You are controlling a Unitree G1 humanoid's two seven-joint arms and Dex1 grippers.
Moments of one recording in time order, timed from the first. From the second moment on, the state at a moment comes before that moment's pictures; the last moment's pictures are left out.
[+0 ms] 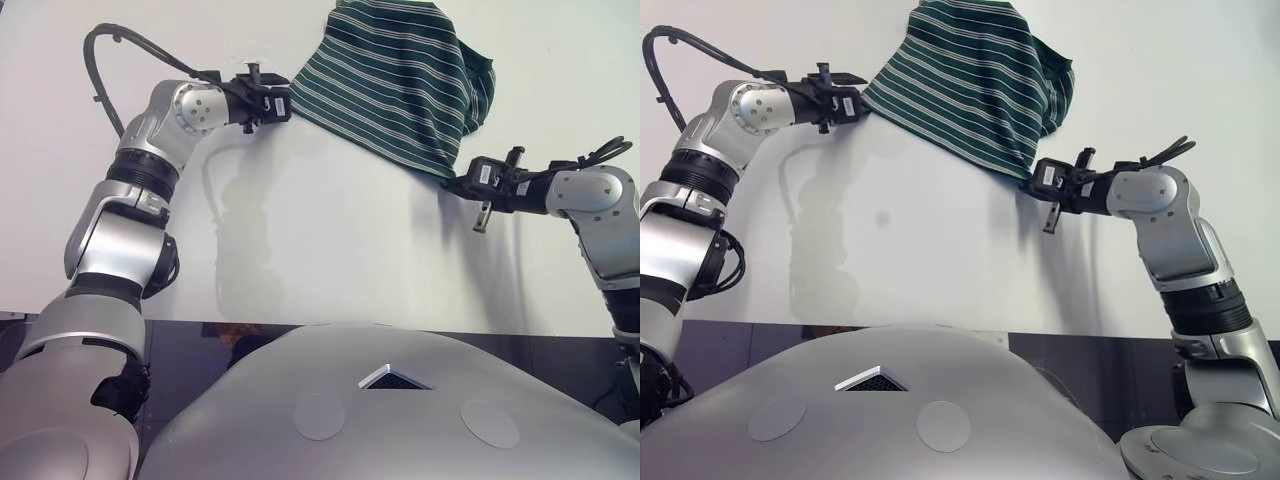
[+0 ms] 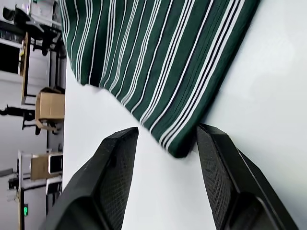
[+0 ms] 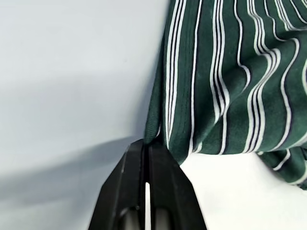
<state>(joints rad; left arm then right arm) -0.69 0.49 -0.48 0.84 0.48 -0.49 -0.63 -0.01 -0.84 0.22 -0.19 -0.02 0.30 0.99</state>
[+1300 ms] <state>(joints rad) -1.68 0.41 -0.07 1.37 0.20 -0.02 -0.36 -1.61 -0.50 0.01 1.35 -0.13 -0.06 0.36</state>
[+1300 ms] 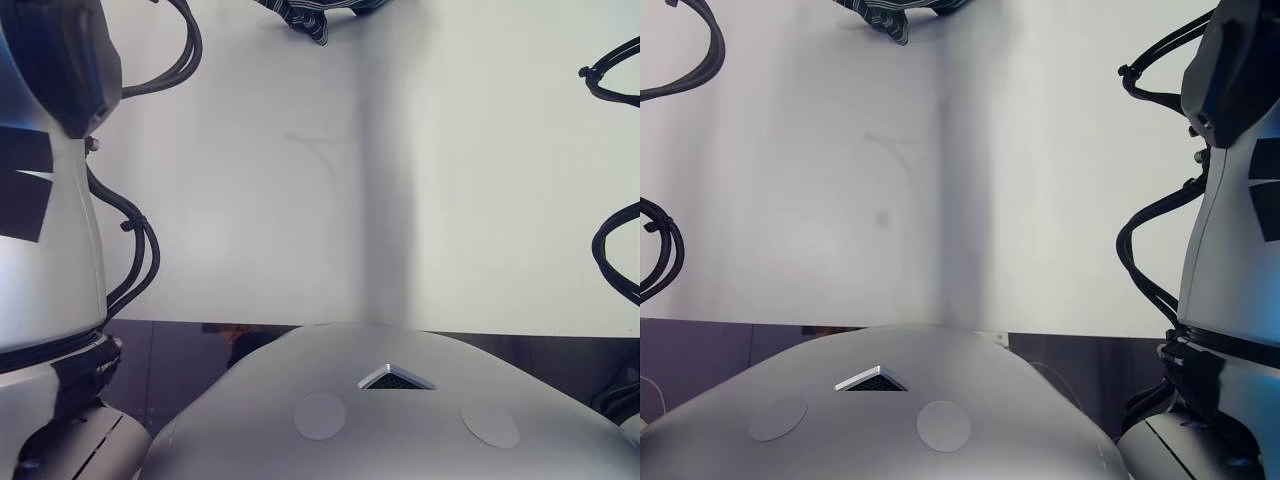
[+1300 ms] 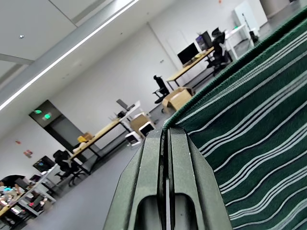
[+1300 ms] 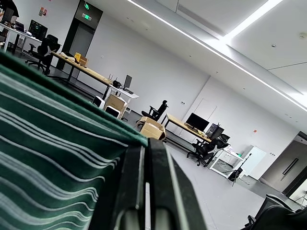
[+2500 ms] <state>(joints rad) 0.02 1.18 -0.44 -0.50 -0.14 0.46 -1.32 0.03 -1.08 0.33 -0.52 0.29 0.51 1.35</state>
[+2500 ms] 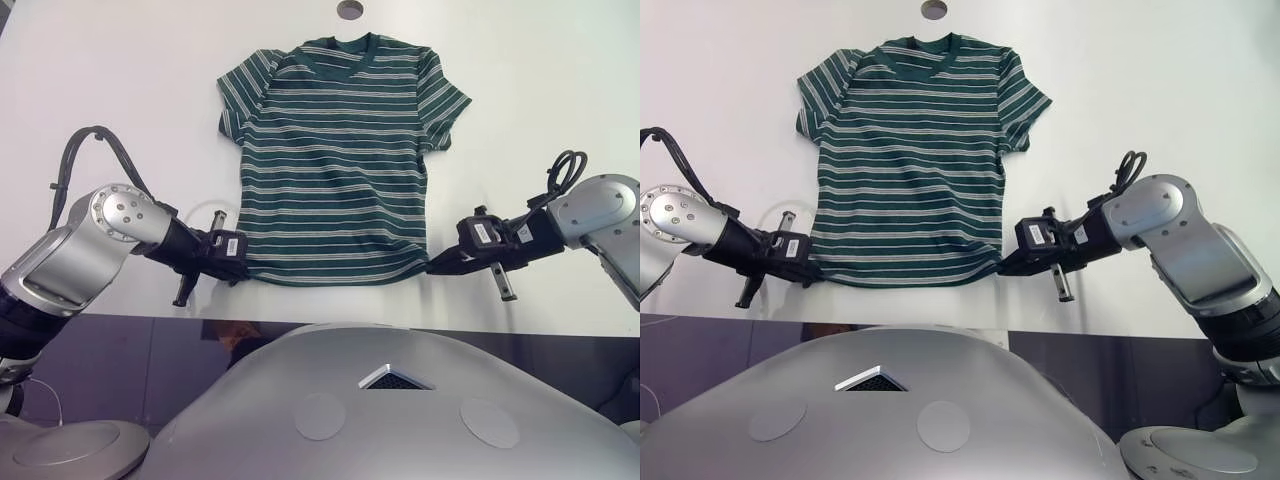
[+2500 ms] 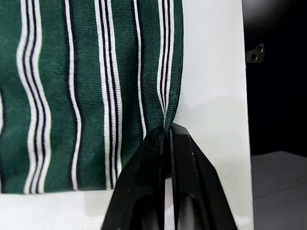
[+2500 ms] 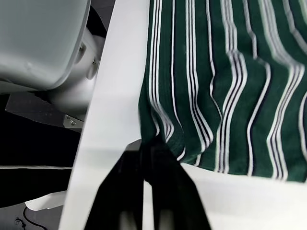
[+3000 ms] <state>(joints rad) -0.42 0.91 0.04 -0.05 -0.71 0.90 -0.96 -0.30 -0.82 -0.03 -0.25 0.73 0.76 1.05</state>
